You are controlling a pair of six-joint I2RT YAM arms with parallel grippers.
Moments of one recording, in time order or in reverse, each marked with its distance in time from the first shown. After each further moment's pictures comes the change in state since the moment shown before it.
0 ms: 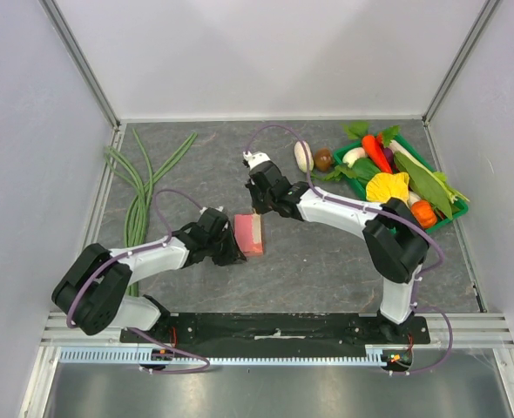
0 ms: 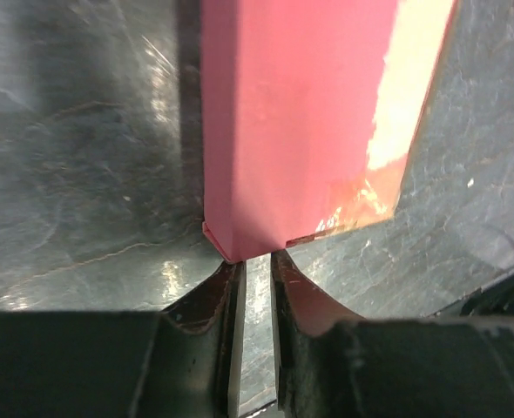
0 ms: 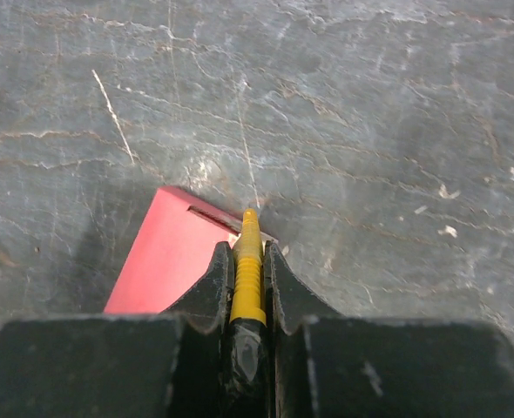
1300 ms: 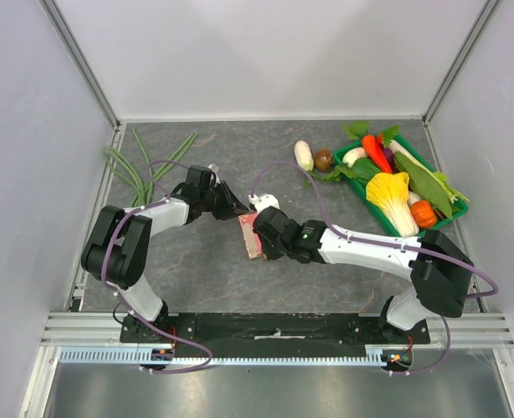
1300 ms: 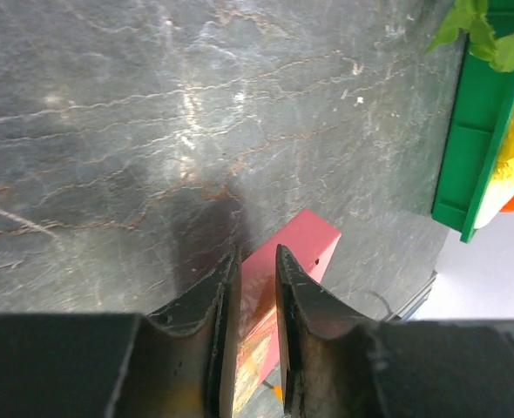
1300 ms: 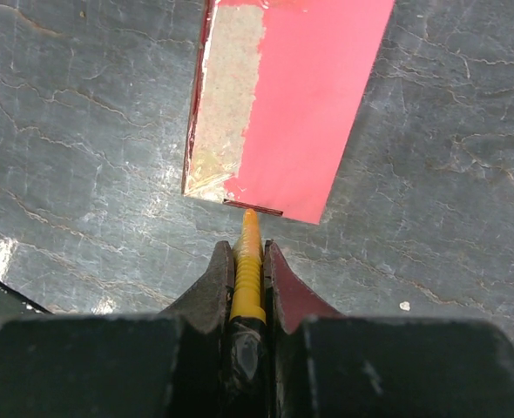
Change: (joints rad) left arm 0.285 0.316 0.329 0.156 0.248 0.026; right arm 0.235 -0.344 -0.324 -0.158 0.080 0.184
